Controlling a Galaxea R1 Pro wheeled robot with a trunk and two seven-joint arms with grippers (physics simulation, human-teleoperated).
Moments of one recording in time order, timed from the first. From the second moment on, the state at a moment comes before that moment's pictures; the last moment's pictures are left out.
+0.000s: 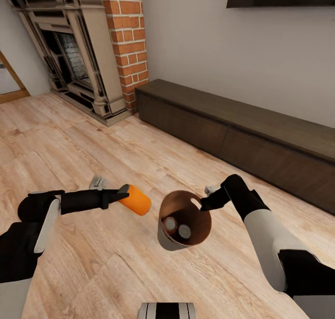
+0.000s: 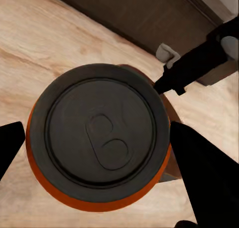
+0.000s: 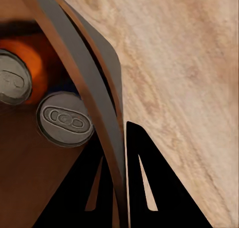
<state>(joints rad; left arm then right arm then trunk) -0.60 0.24 0.05 -1.59 0.20 1.03 -0.98 -1.05 0.00 -0.02 -0.62 0.59 1.02 0.93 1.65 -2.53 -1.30</state>
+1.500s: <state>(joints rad) -0.67 0.02 -0.28 -1.40 0.01 0.94 -0.80 -1.06 0.09 0.03 -0.61 0.68 1.03 0.92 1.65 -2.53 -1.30</state>
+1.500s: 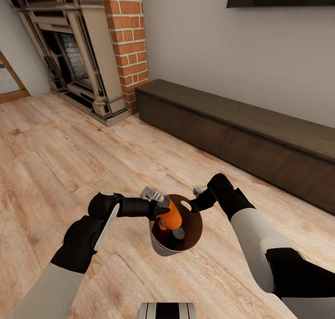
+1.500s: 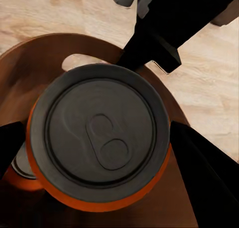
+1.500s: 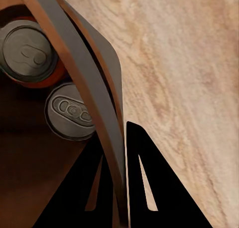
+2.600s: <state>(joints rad) -0.67 -0.04 -0.43 -1.32 -0.10 1.05 -0.65 -1.06 0.09 0.02 -0.61 0.72 1.02 0.89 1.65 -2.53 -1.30</state>
